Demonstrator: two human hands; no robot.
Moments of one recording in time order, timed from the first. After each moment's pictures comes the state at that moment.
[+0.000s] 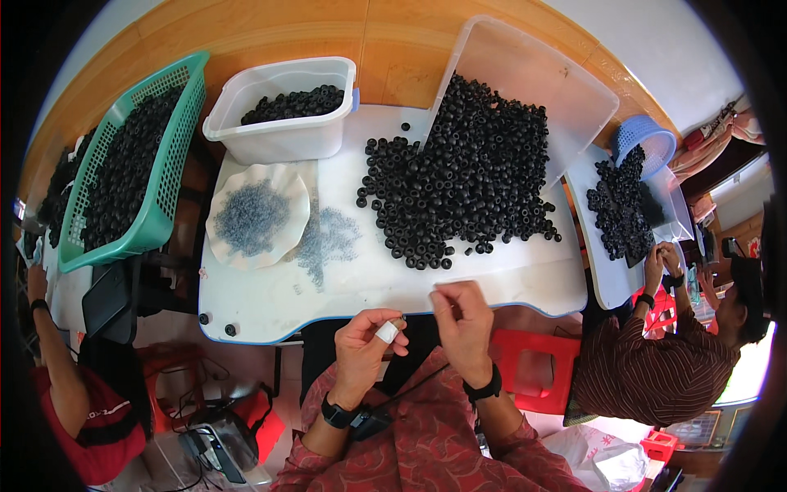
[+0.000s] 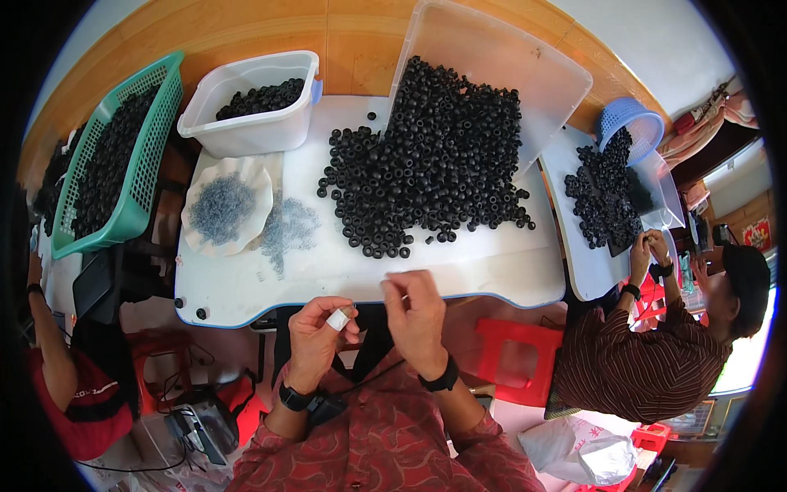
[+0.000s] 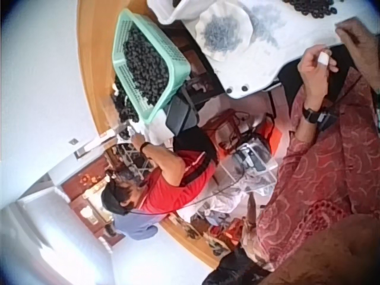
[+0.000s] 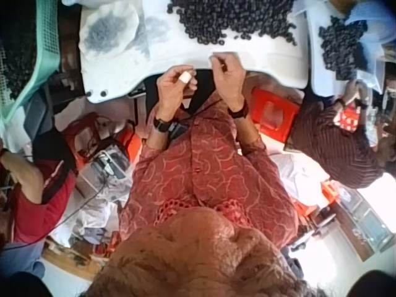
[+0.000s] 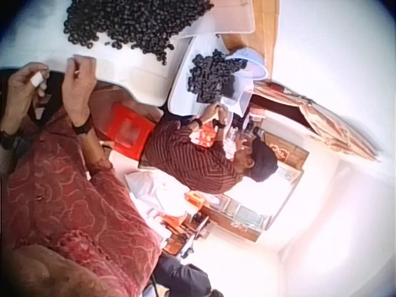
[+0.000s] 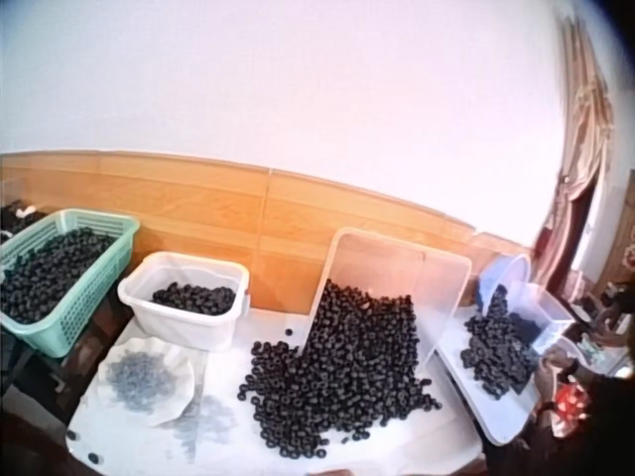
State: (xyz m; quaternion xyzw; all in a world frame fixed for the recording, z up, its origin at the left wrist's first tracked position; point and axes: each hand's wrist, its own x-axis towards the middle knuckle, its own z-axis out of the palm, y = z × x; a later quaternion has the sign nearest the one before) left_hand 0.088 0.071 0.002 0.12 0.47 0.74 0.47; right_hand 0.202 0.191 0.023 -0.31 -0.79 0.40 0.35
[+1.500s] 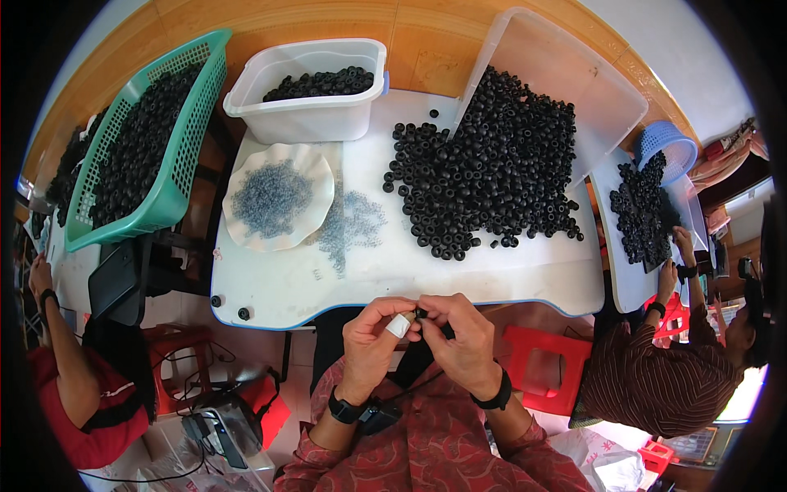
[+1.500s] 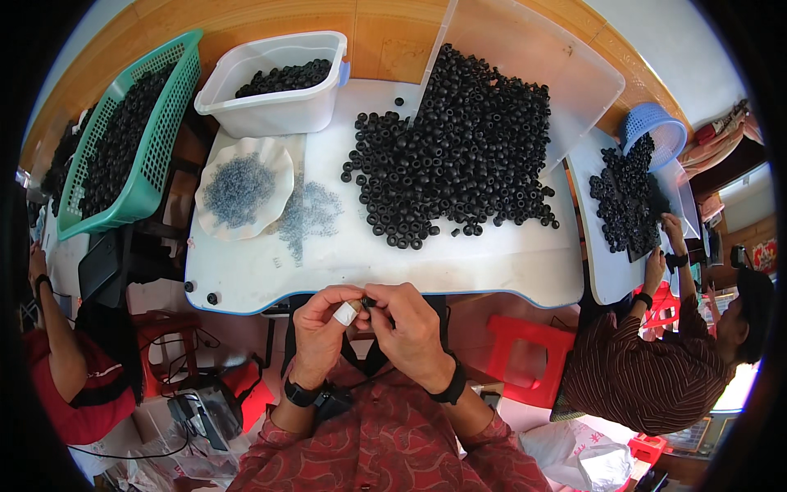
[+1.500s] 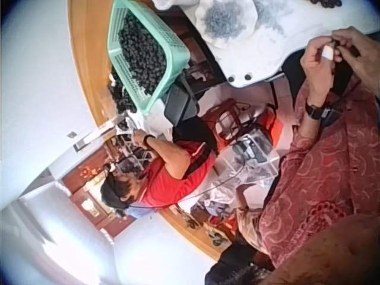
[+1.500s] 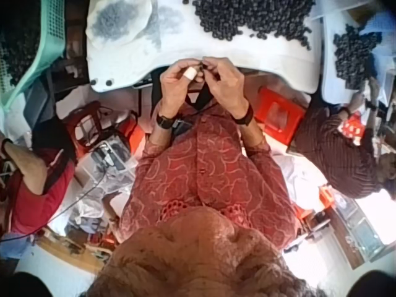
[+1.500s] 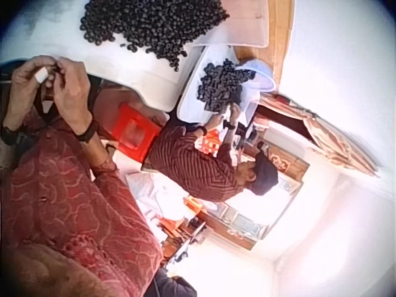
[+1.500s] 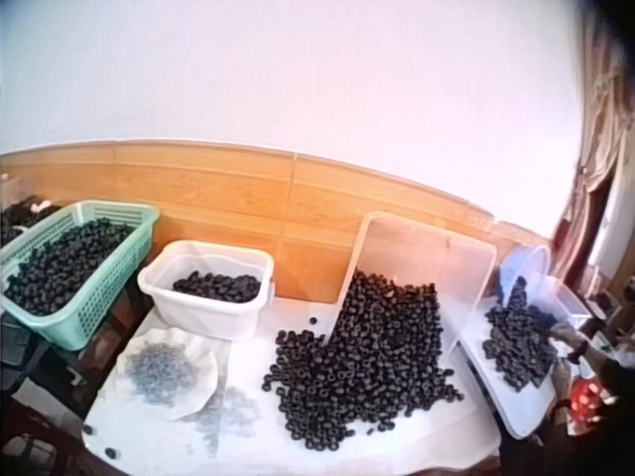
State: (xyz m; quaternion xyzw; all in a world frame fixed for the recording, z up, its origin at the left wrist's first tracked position) left_hand 0.078 0.059 0.002 0.21 0.47 0.76 0.40; right_hand 0.188 0.160 0.040 -0.24 -0.84 0.36 0.32
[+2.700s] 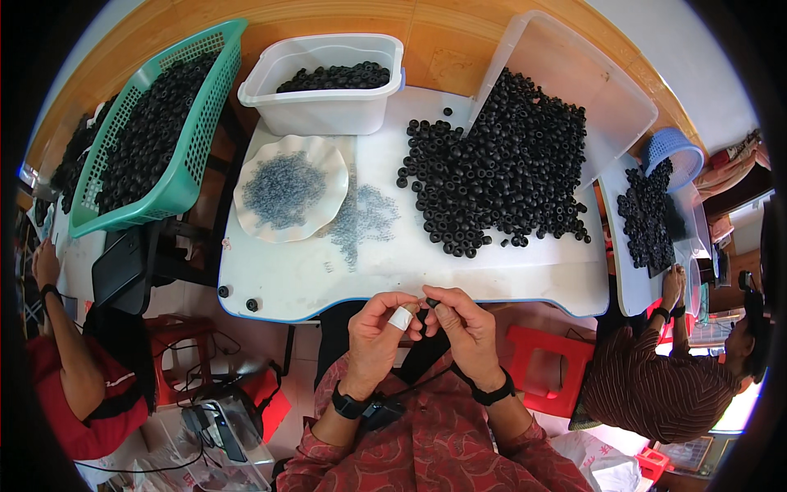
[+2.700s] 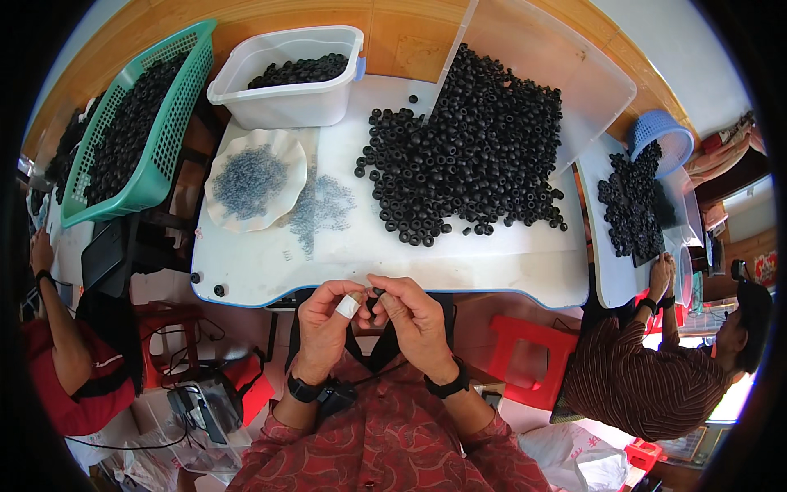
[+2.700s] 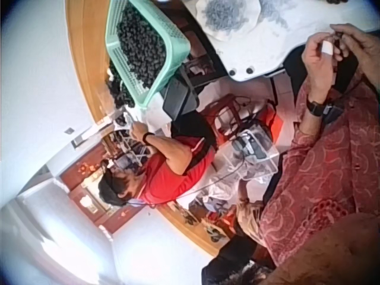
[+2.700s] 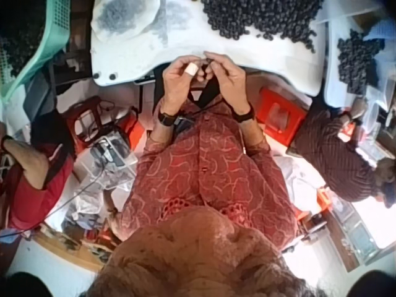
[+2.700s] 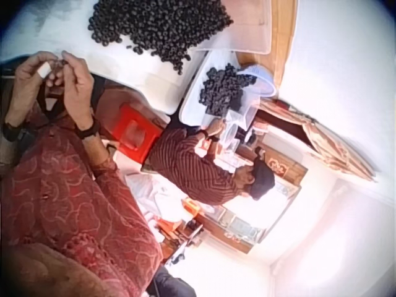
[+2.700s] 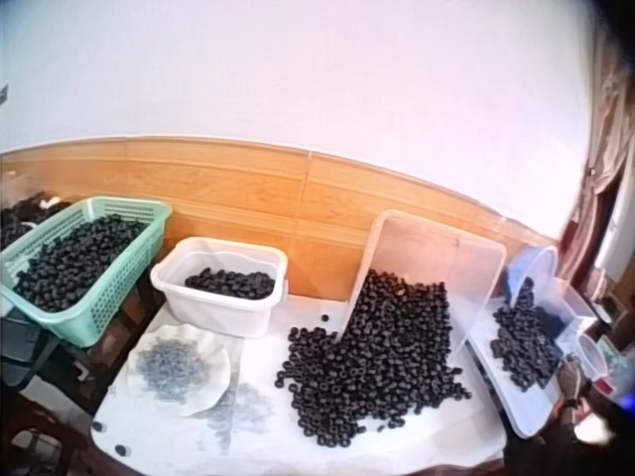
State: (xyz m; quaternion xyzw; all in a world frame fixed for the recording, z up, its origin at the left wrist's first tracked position) left_hand 0.075 0.054 0.008 0.16 0.47 0.76 0.42; right_hand 0.190 0.160 0.027 -0.22 -0.69 0.64 0.26
